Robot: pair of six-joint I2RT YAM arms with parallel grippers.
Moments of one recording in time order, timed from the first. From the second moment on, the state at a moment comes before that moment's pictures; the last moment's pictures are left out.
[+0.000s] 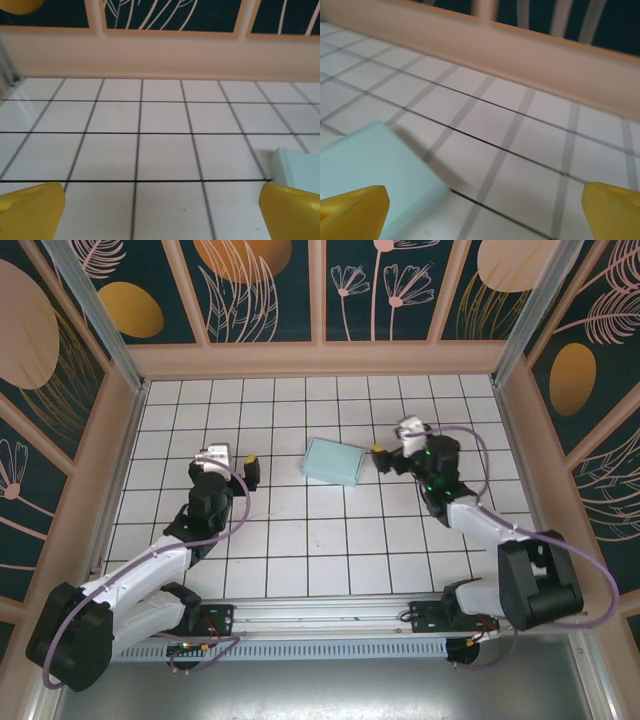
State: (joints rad) left arm -0.50 1.02 0.38 0.39 -0.46 -0.15; right arm 0.24 1.26 0.53 0.45 -0.14 -0.13
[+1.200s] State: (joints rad) left arm -0.01 1.52 0.24 1.14 -0.18 -0.07; right arm -0.04 1.53 0.21 1.15 0.03 0.15
